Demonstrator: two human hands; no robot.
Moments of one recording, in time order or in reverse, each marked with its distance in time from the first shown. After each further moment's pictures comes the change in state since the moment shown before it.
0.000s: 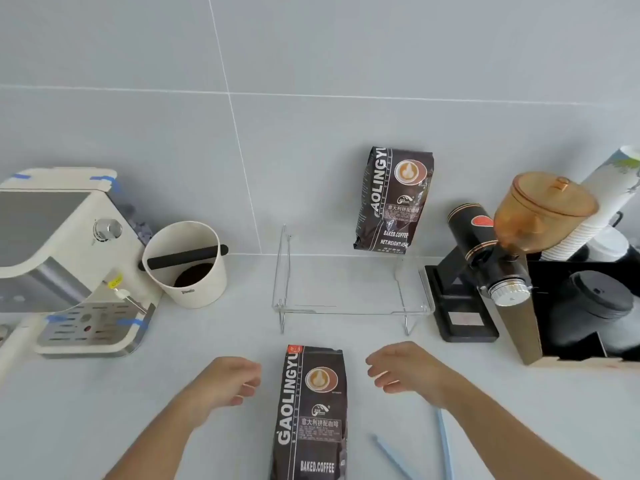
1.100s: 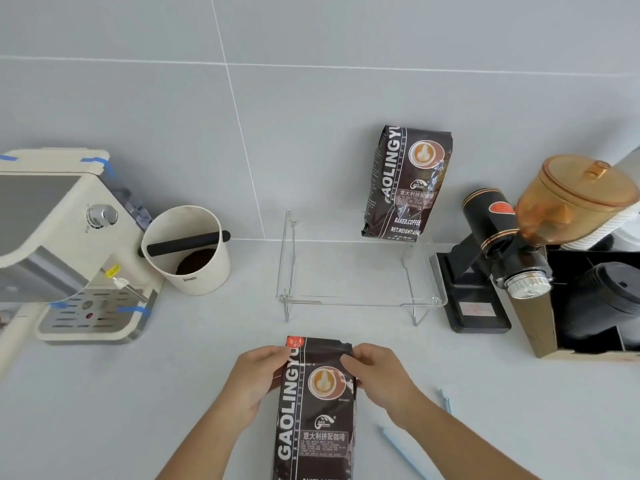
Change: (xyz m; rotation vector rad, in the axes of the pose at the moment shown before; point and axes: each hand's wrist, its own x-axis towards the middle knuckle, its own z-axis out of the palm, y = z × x) left_hand 0.015 0.010 0.050 -0.469 0.033 0.076; right_hand 0.025 0.011 0.069 0.099 0.194 -0.102
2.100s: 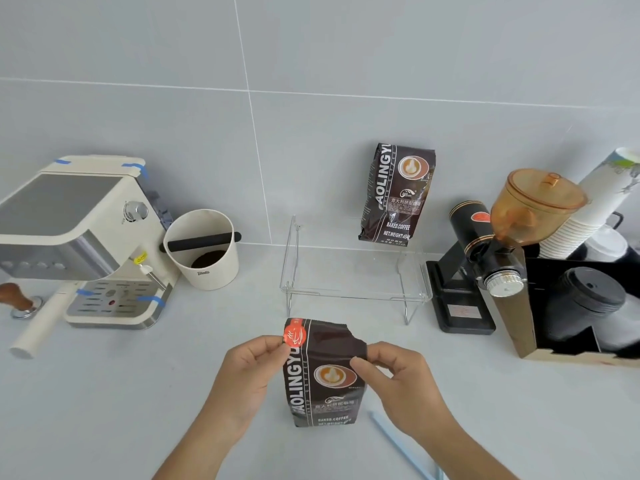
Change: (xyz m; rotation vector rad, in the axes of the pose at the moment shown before) left_hand -0.113 0.017 0.010 -0.064 -0.027 0.392; right_hand -0.115 -0.028 -0.019 -0.050 0.066 -0.457
